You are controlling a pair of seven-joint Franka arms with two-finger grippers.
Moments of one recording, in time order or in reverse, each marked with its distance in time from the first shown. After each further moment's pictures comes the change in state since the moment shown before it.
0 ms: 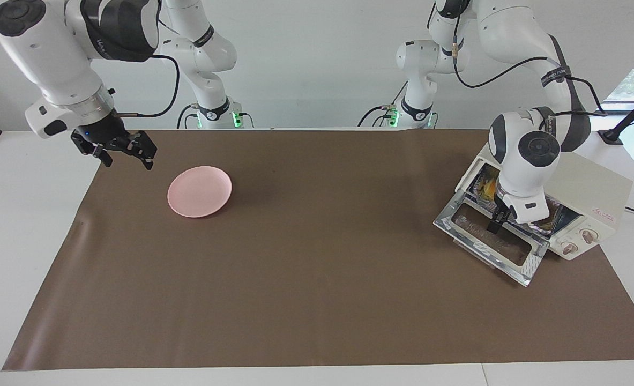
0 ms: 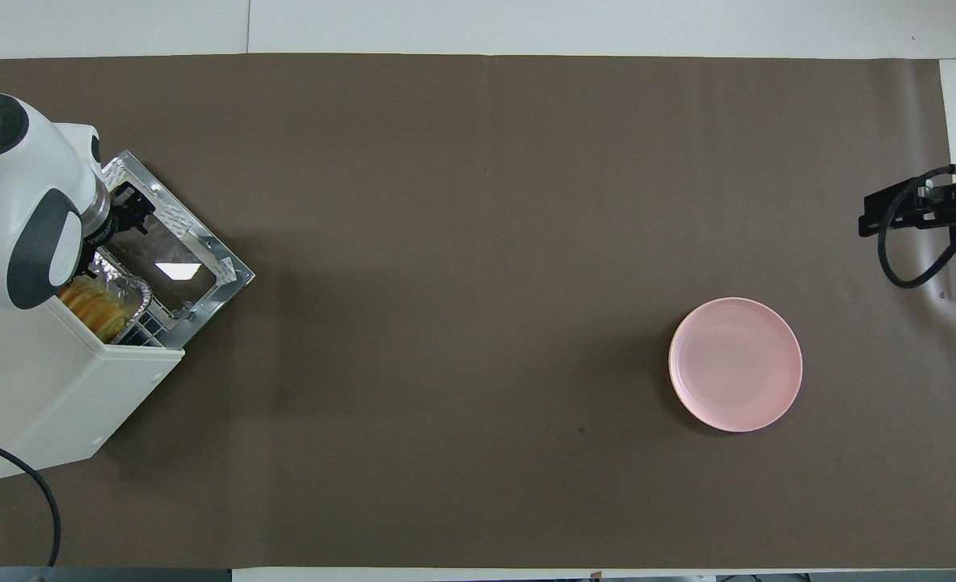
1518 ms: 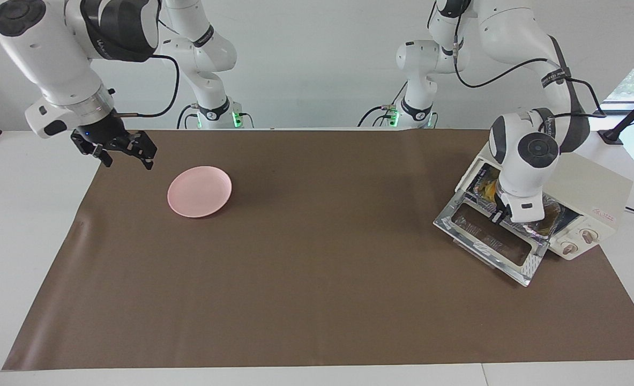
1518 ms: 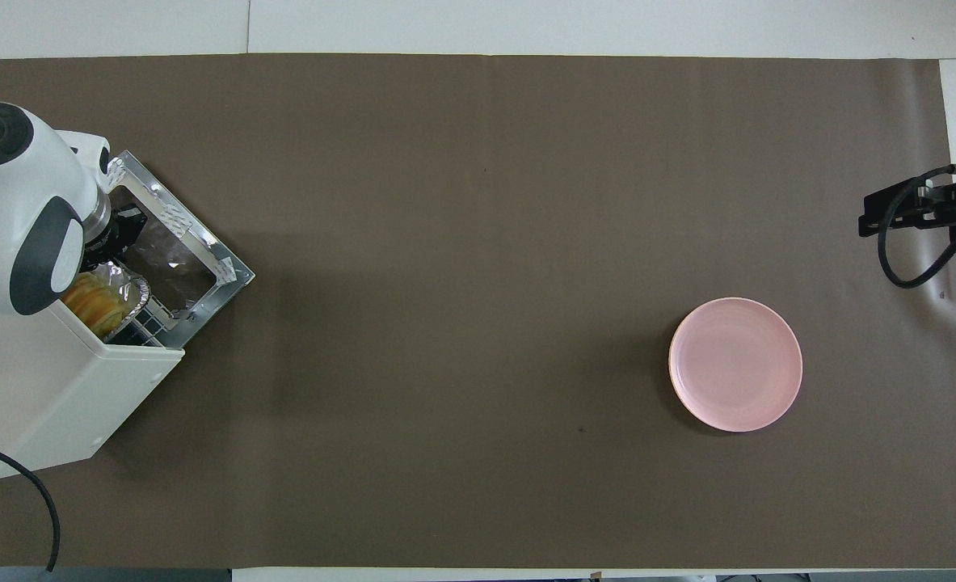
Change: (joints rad) left arm 0.002 -0.011 -0.005 -0.014 0.014 0.002 0.134; right arm 0.000 0.000 0.000 0.000 0.000 0.000 0.000
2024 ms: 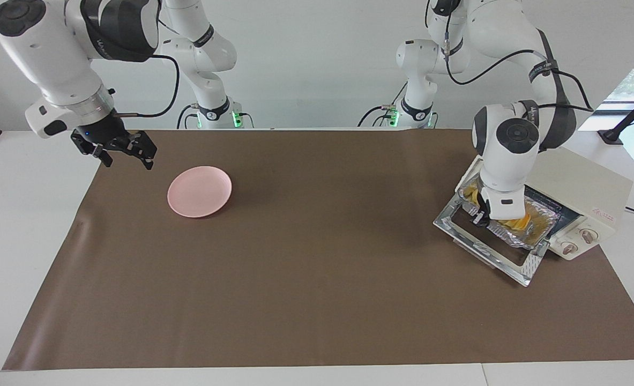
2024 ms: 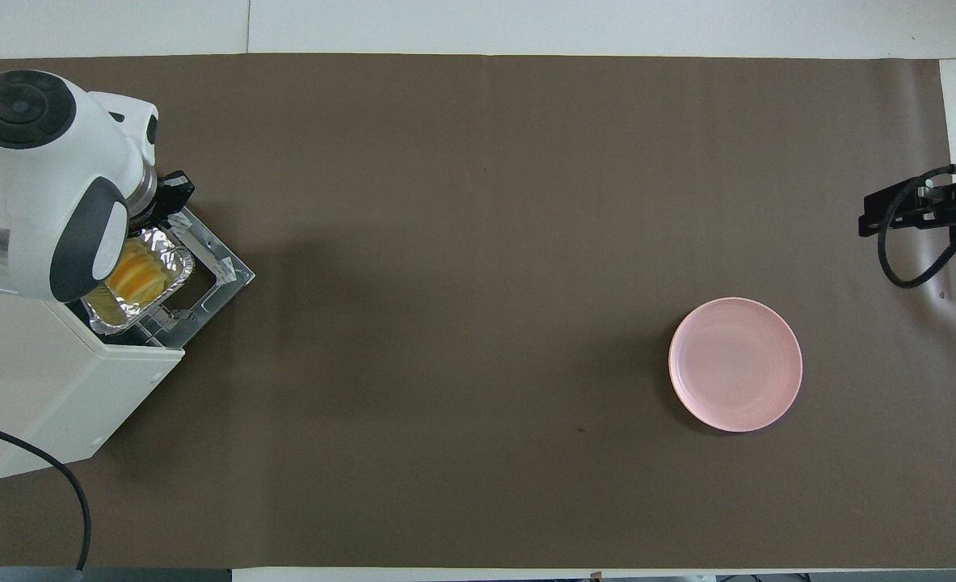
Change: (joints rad) left arm -0.117 0.010 -0.024 0.092 -0.080 0.019 0.010; right arm 0.000 0.000 0.000 0.000 0.000 0.000 0.000
